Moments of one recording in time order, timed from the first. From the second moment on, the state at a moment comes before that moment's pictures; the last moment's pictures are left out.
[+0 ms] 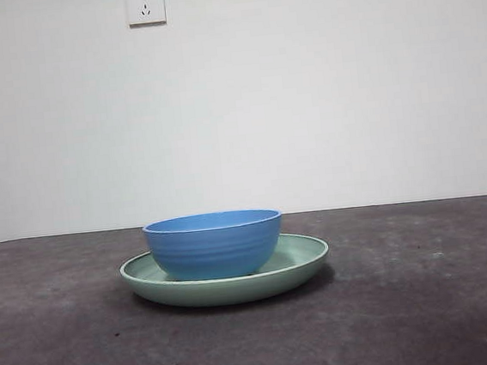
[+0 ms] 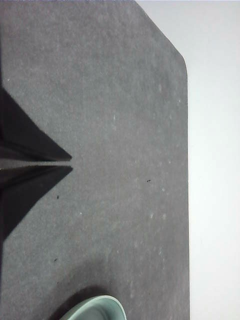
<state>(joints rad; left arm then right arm) -0.04 0.01 0.03 -0.18 -0.01 0.01 0.02 0.16 0.21 -0.04 -0.33 -0.01</state>
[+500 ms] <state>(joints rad) -0.04 0.01 0.03 -0.18 -0.01 0.01 0.02 0.01 0.02 -0.04 -0.17 0.08</state>
